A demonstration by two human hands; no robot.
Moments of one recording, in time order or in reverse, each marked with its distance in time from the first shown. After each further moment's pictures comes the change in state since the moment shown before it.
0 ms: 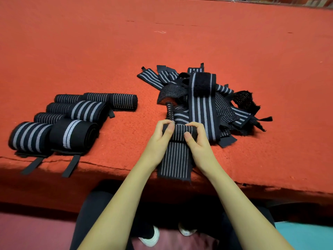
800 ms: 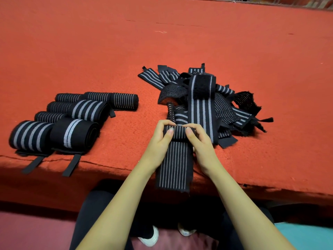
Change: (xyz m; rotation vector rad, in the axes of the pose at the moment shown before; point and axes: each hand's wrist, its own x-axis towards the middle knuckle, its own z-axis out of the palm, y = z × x) left_hand -0.002 -0.007 -0.002 -0.024 -0.018 0.121; right_hand 0.001 -0.004 0.000 0.203 -0.004 0.055
